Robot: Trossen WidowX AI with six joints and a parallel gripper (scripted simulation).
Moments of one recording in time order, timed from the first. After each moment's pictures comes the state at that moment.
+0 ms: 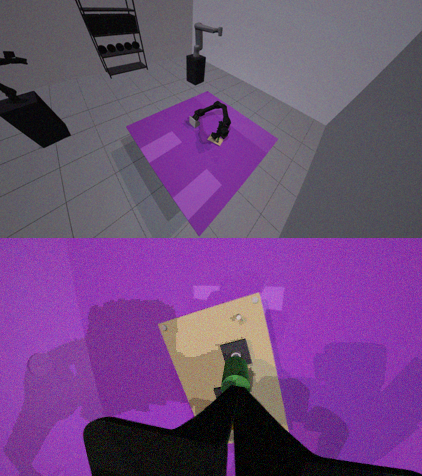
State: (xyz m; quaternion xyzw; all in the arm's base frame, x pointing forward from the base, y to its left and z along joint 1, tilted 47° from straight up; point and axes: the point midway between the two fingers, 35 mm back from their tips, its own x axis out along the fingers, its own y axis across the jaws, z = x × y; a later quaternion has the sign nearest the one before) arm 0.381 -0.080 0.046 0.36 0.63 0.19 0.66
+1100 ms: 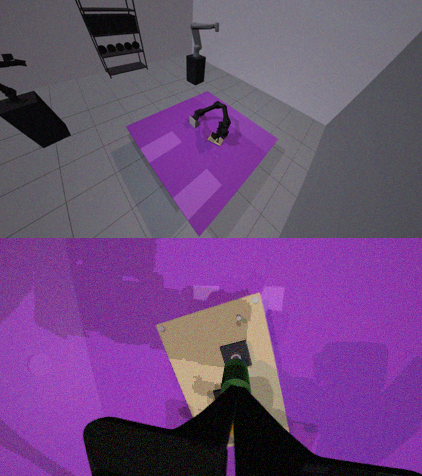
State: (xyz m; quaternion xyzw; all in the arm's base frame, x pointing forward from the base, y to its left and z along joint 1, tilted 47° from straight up) arm 0.381 -0.077 0.043 0.36 0.63 0.19 0.66
